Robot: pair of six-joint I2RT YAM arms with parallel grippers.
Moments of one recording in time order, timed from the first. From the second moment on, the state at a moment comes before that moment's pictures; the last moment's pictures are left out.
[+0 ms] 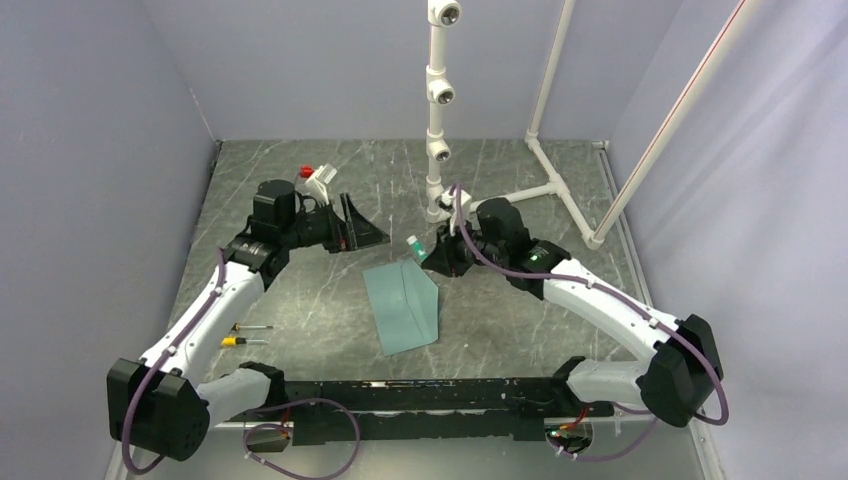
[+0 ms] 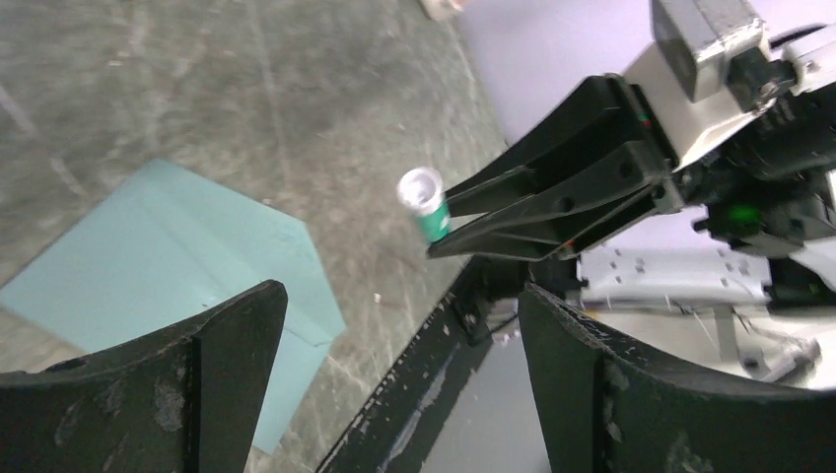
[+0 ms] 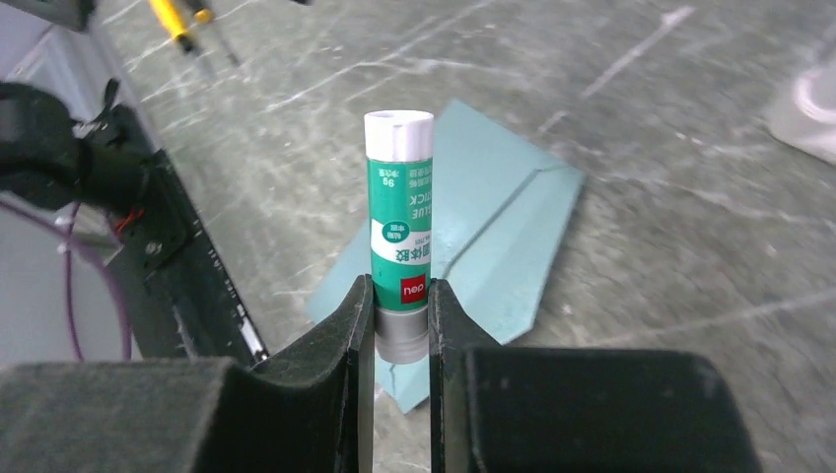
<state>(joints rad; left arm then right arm) -0.28 1.10 0.88 -0.18 0.73 -0.65 0.67 1.23 0.92 -0.21 -0.35 0.18</state>
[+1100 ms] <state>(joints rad) -0.31 1.23 1.00 -0.40 1.02 -0.49 0.89 1.40 1.24 -0.42 -0.37 -0.18</state>
